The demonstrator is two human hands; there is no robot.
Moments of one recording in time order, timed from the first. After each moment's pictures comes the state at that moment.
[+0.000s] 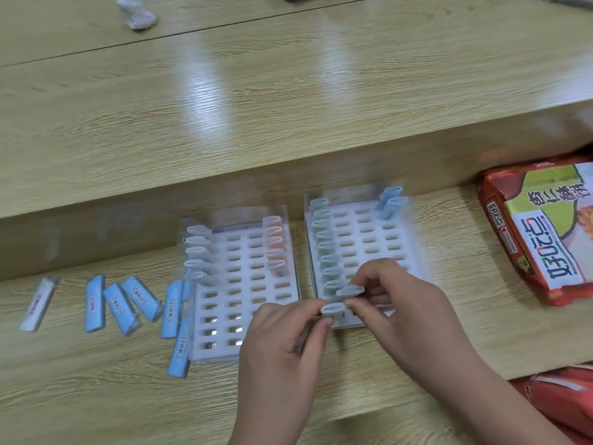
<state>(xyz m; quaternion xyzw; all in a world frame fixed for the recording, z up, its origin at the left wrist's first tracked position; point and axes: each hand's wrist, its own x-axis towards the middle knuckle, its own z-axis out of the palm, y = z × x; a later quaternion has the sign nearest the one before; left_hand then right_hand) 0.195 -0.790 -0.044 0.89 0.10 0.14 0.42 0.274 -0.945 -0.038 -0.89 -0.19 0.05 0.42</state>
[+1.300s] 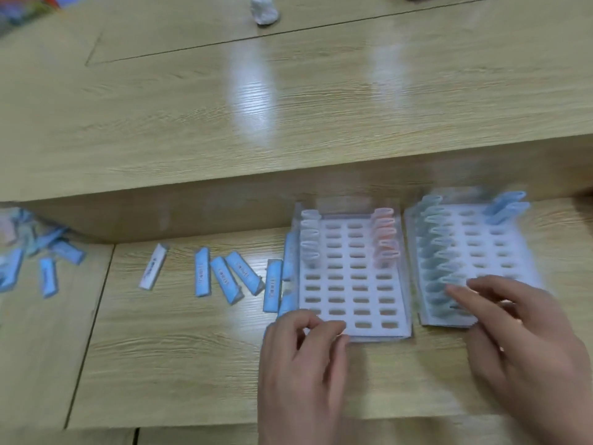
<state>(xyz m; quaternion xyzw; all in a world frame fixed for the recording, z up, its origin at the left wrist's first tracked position) 0.131 -0.712 -0.057 0.90 0.12 0.27 0.31 0.238 -0.936 -0.065 -0.92 -0.25 -0.15 0.28</state>
